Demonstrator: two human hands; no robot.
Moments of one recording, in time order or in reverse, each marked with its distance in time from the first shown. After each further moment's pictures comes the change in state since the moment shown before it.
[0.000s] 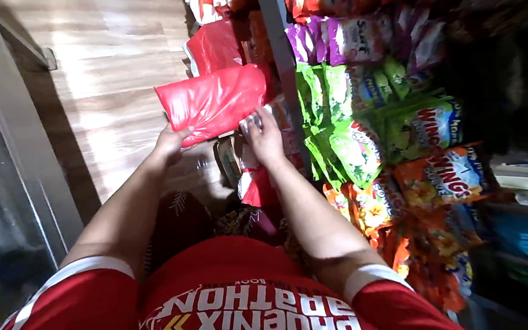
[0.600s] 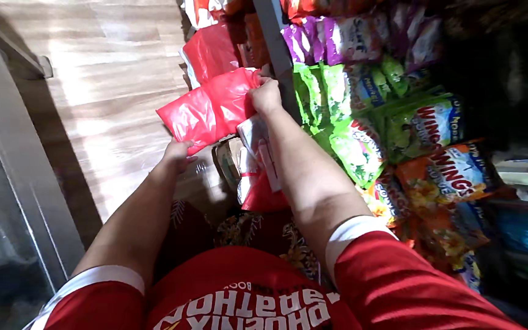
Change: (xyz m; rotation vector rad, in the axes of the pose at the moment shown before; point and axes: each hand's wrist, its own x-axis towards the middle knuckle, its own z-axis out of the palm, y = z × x) left_hand 0.016 -0.026 0.020 -0.042 0.105 -0.219; right_hand 0.121 -0.002 -0.005 0.022 0.035 0.301
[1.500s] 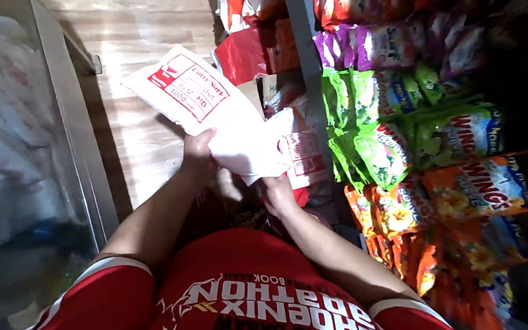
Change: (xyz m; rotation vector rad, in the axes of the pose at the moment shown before) left_hand -0.113 0.023 -0.003 -0.435 -0.172 0.651; right_hand -0.225 0.067 0.034 0.873 -0.256 -0.060
